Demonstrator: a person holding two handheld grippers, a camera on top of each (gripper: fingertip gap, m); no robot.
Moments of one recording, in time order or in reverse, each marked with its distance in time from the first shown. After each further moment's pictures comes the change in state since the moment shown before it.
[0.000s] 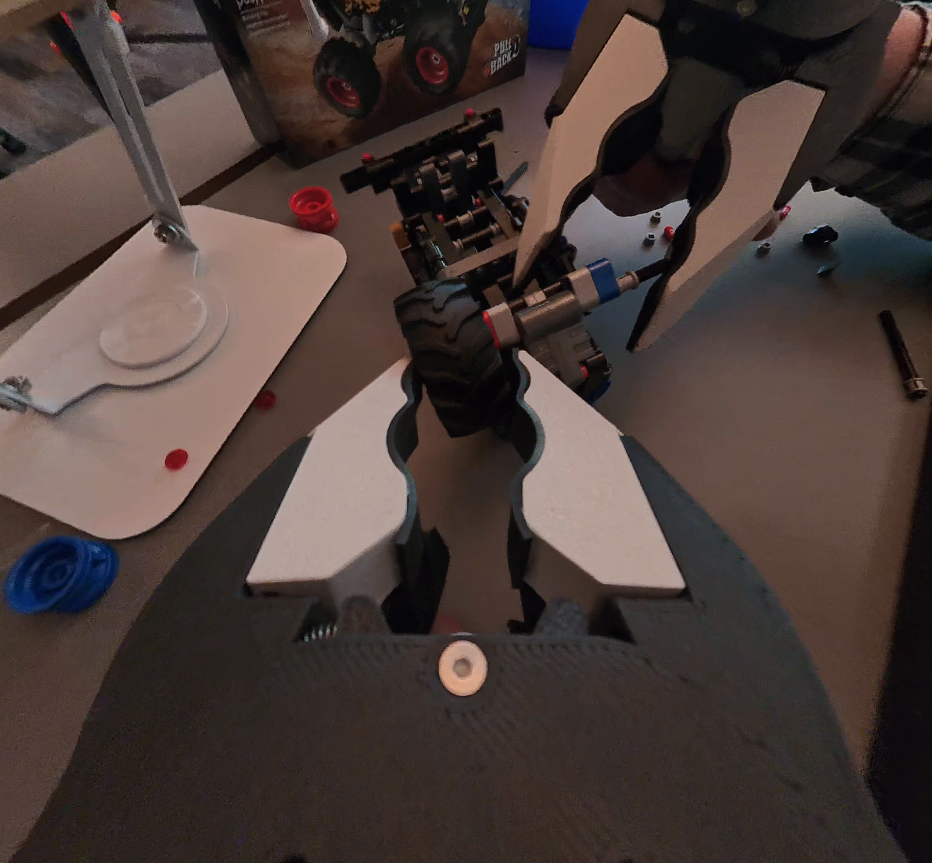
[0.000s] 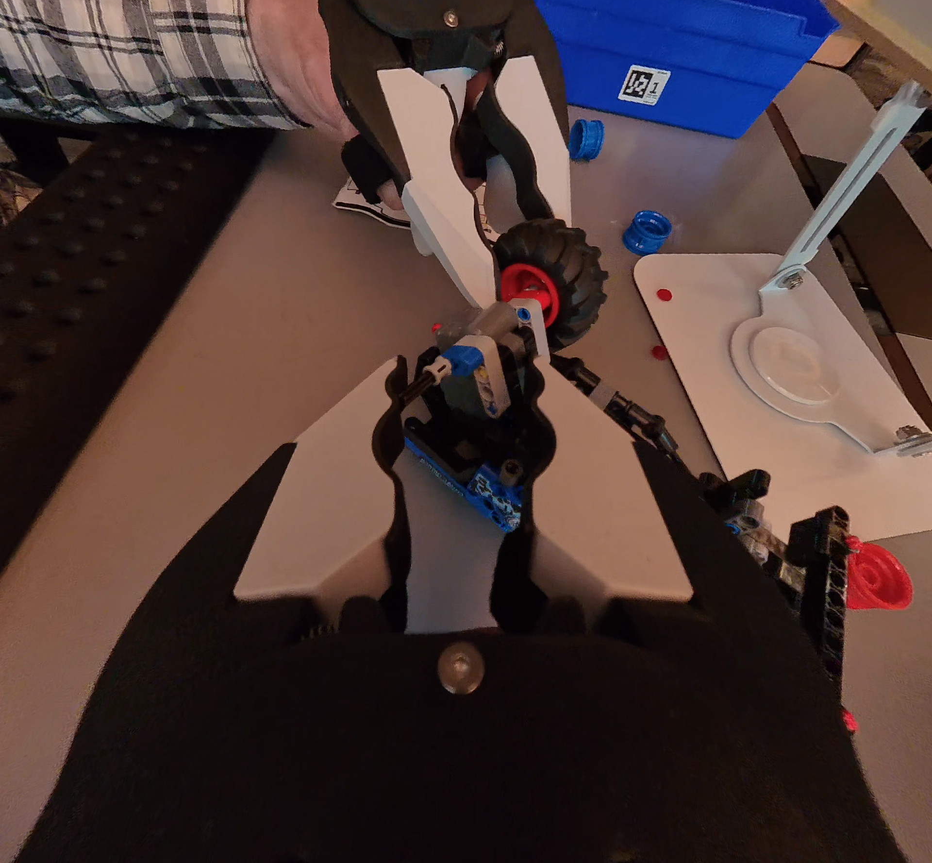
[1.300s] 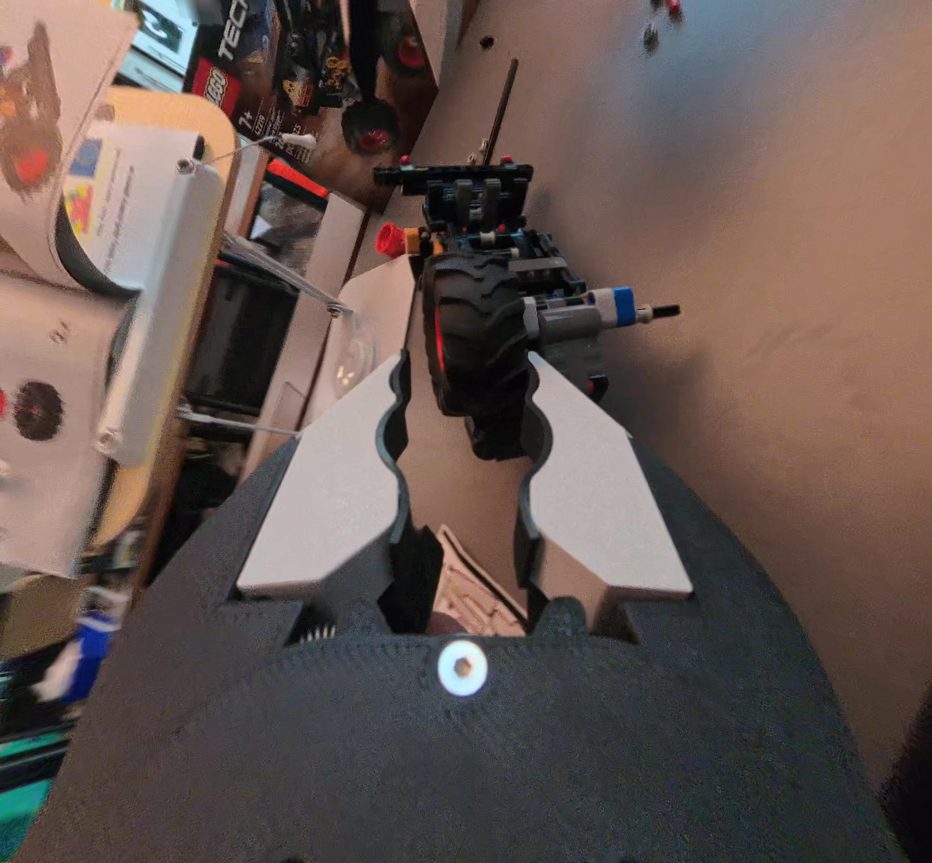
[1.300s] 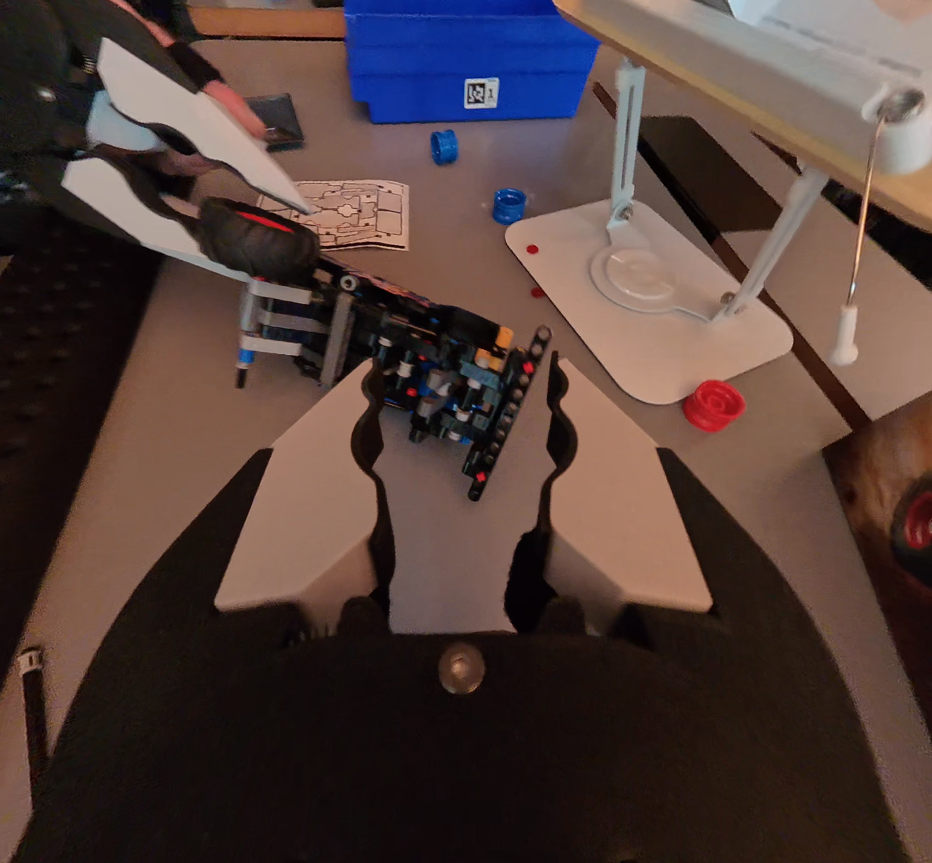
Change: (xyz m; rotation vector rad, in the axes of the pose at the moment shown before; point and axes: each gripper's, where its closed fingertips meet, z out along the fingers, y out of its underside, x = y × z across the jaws) left arm 0.044 0.008 -0.042 -0.141 -0.342 0.710; right arm 0.043 0.006 -0.067 0.051 0.204 0.191
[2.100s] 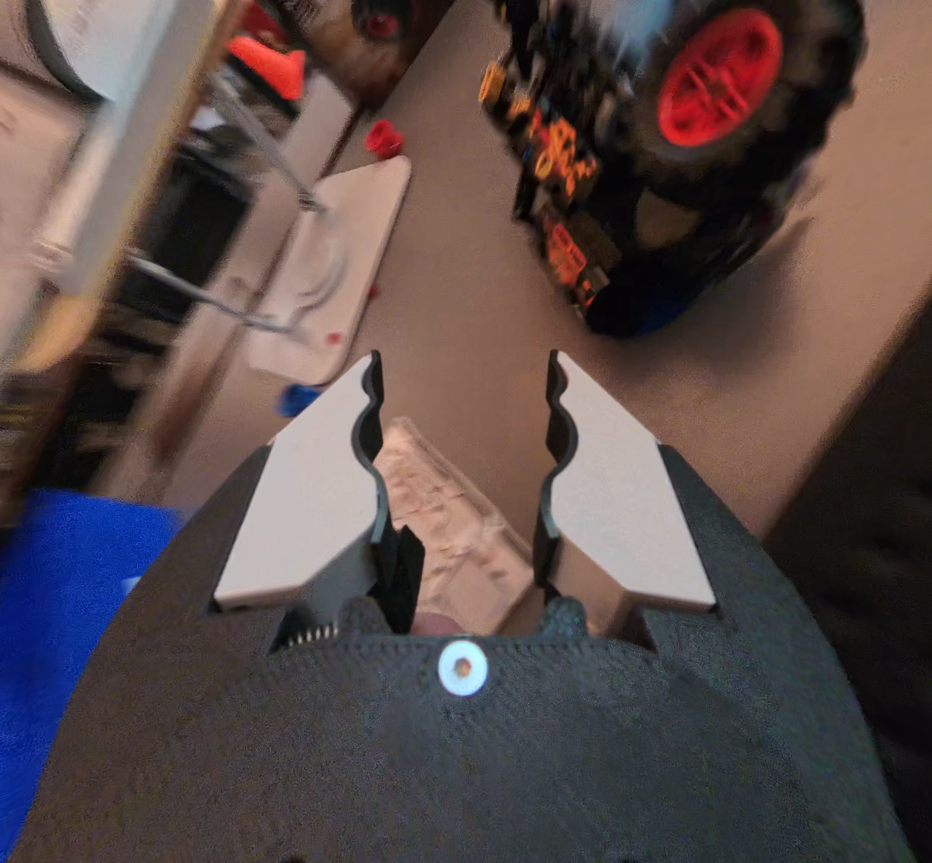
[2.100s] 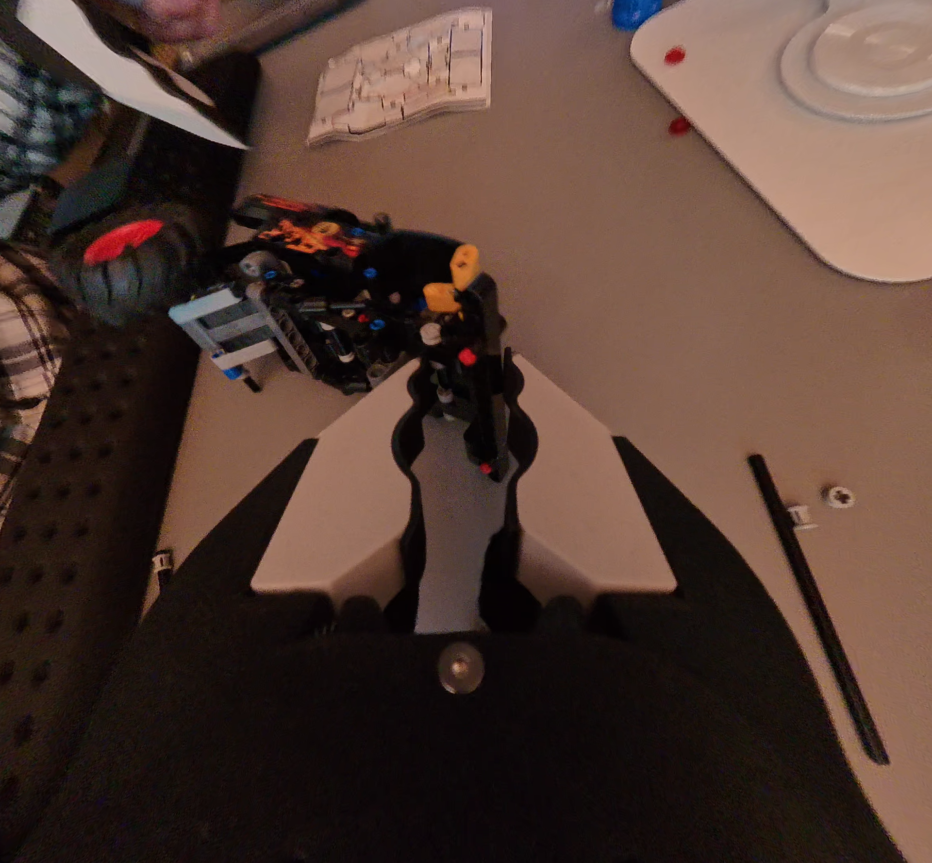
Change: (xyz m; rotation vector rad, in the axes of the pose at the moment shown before) left arm 0.004 0.037 -0.045 -0.073 0.050 -0.253; right arm -0.032 0.058 0.017 -0.215 -0.248 0.224
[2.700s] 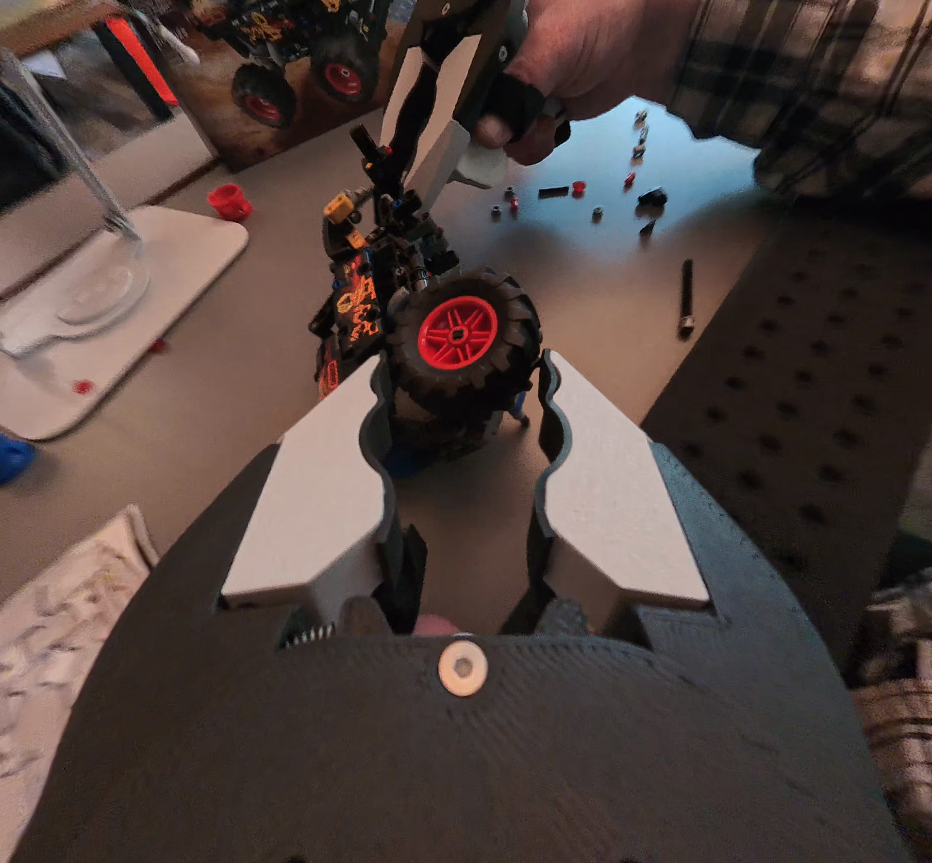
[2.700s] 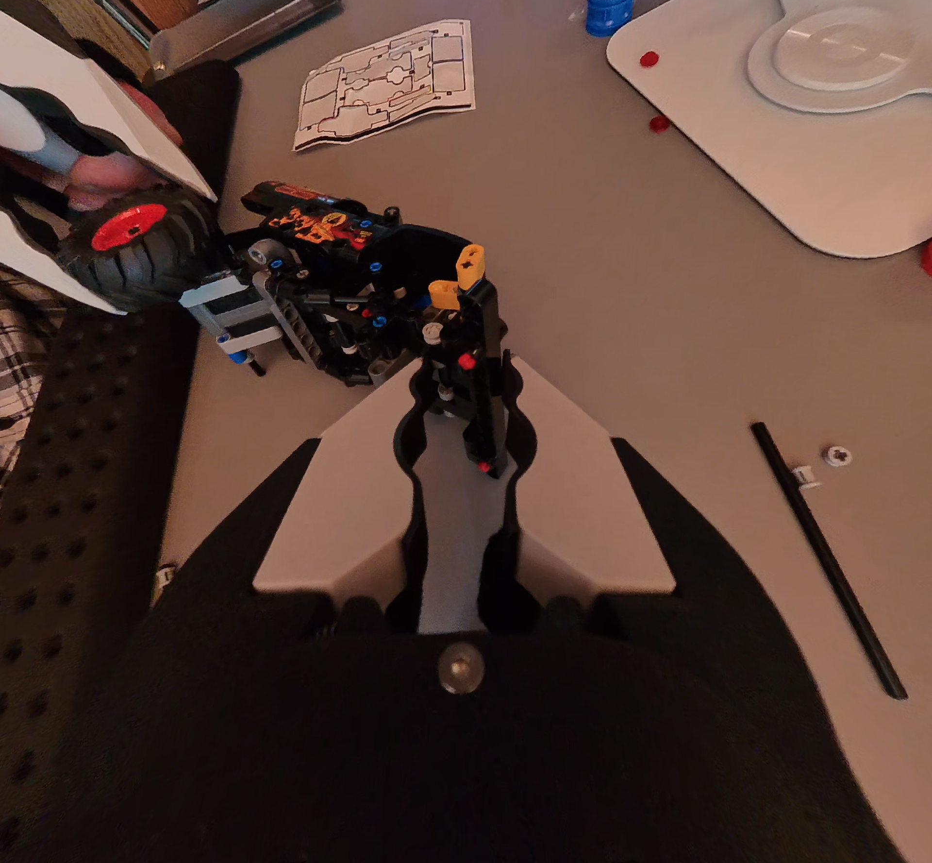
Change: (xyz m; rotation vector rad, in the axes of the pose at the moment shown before) left arm 0.083 -0.068 0.011 0.188 0.191 -0.384; right arm -0.005 0.006 -0.003 0.014 0.074 0.014
